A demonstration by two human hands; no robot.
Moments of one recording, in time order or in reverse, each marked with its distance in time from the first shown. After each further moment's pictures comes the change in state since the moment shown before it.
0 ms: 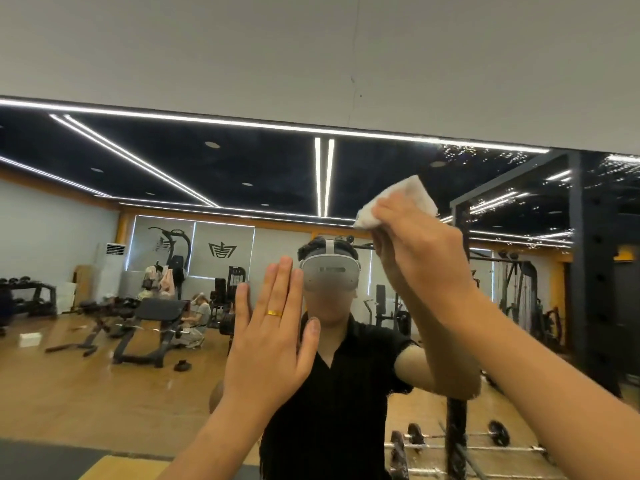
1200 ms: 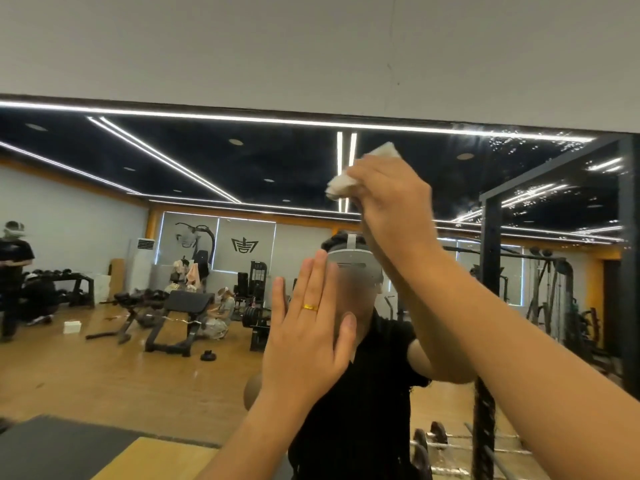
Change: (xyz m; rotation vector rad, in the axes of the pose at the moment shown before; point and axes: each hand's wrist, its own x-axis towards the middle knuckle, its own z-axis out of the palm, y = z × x) left_hand 0.000 0.000 0.000 -0.011 0.022 -0.016; right_hand 0.045 -0.037 0.059 0.058 0.042 0.039
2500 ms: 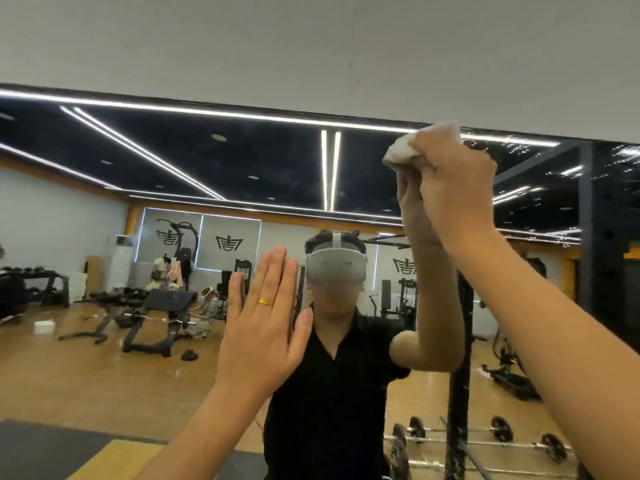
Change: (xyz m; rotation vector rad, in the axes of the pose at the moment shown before) left_hand 0.001 0.002 -0.004 -0.001 -0.047 -0.012; right_hand 0.003 0.069 -0.086 -0.197 -0.016 0.219
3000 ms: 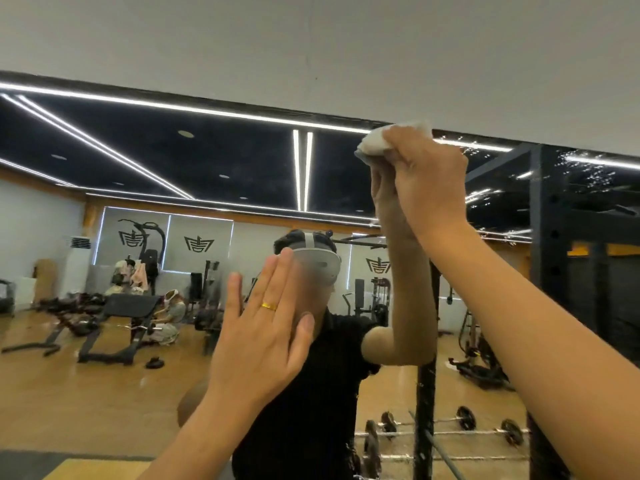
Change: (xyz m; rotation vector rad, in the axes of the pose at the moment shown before) left_hand 0.012 0.047 0.015 0.009 -0.001 0.102; right_hand 0.004 0.025 0.002 0.044 0.068 -0.021
